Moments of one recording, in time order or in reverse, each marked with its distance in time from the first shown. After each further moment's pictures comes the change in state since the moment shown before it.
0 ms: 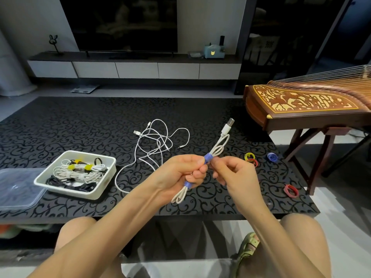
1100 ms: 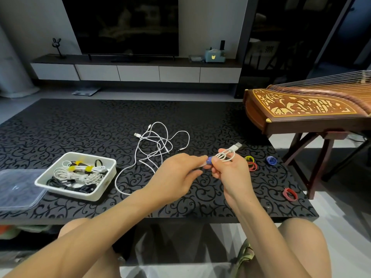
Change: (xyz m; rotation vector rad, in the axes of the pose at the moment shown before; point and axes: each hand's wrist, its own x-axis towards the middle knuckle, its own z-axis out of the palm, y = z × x) left_hand 0.005 -0.010 -0.023 1.662 0.198 0.812; right_hand 0.022 0.004 0.013 0.201 0.160 0.240
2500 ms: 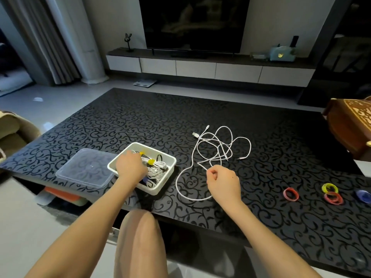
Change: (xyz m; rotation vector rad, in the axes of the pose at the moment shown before) left_hand -0.133 -0.203 -0.103 0.798 -0.267 -1.266; right_hand 0.037 0.095 0.147 -1.005 -0.295 -0.309
